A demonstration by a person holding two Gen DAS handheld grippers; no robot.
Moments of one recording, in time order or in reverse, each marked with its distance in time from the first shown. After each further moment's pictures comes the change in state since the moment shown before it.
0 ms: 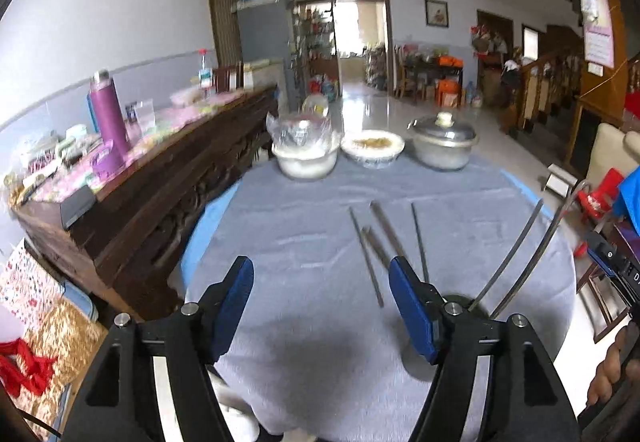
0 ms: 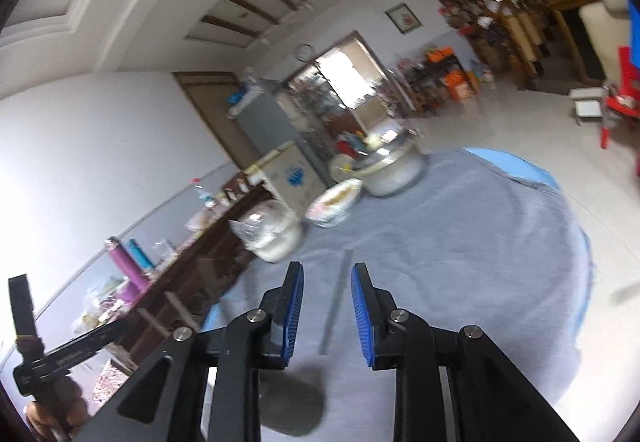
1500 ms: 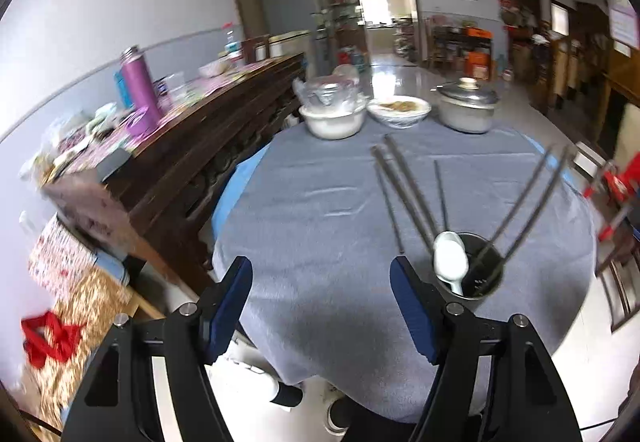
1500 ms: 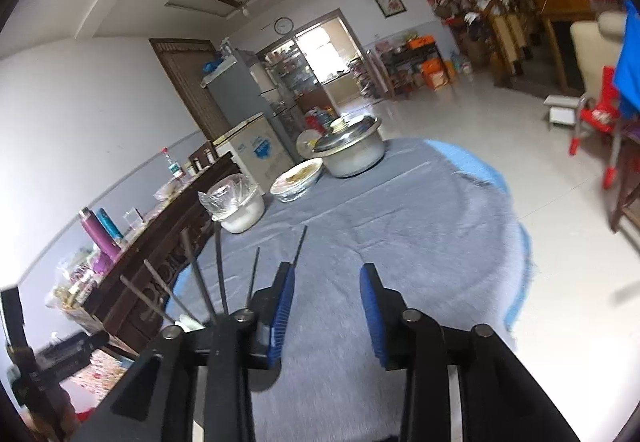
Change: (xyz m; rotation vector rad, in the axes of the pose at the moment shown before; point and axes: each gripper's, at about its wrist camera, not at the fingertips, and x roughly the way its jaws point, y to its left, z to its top) left arm -0.026 -0.015 -0.035 0.021 0.086 0.118; right arm -0.055 0.007 0.011 -0.085 0.087 -0.143
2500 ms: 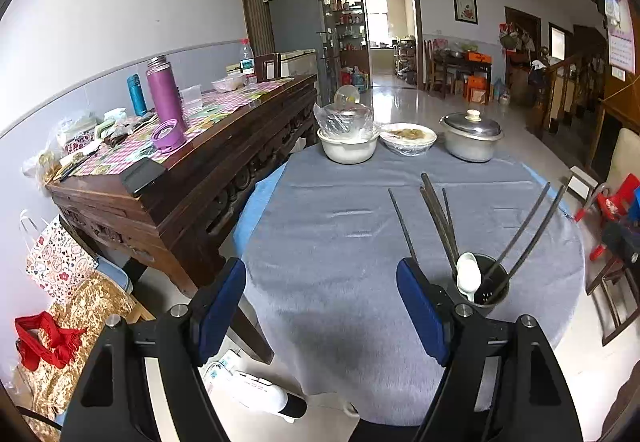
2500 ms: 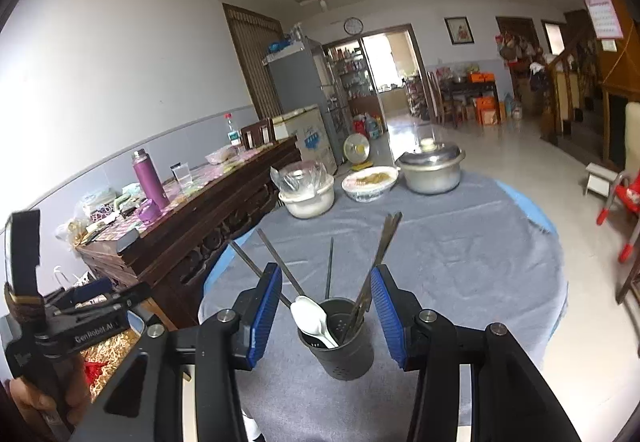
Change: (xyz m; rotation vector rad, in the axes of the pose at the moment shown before) left arm -0.028 0.054 0.007 -0.055 -0.062 -0.015; right arm -0.018 0.151 -0.020 -0.244 0.005 0.088
